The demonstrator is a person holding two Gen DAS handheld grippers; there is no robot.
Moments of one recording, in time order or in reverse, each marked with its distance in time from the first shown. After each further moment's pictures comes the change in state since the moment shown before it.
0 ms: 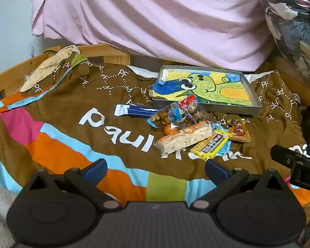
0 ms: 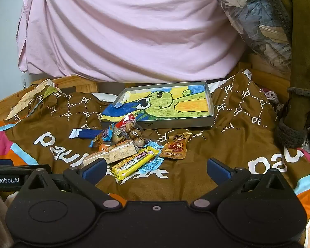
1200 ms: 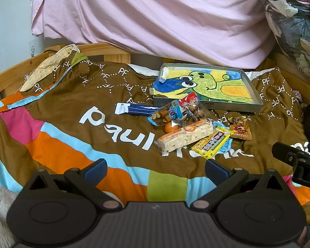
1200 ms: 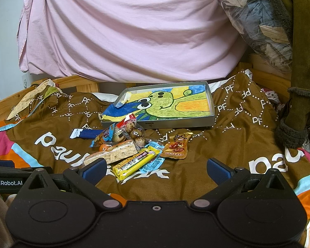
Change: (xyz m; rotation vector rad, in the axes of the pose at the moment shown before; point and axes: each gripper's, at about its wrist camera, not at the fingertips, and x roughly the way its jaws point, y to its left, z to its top) left arm 0.003 0.006 -0.002 0.003 0.008 0.009; right arm 0.000 0.000 0.000 0.001 0.000 0.000
